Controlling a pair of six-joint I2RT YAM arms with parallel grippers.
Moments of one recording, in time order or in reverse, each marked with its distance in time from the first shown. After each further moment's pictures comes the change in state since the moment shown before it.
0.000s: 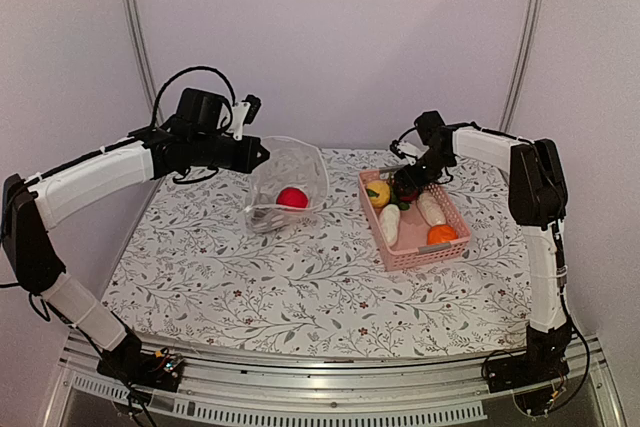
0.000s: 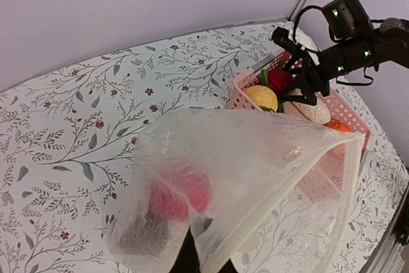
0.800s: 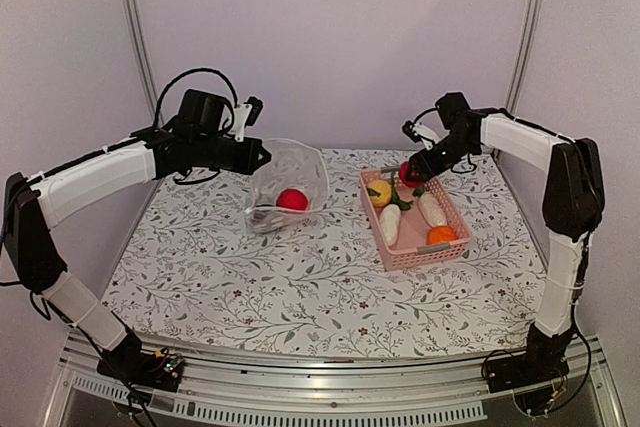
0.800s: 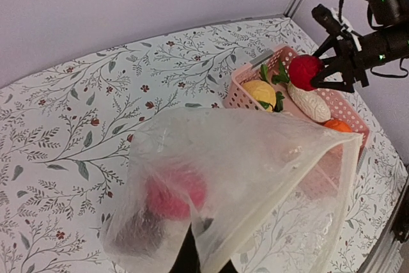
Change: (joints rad) left arm 0.000 0.011 0.000 0.000 0.016 0.000; right arm -0.023 -0.227 -0.162 -0.016 -0.085 -0.004
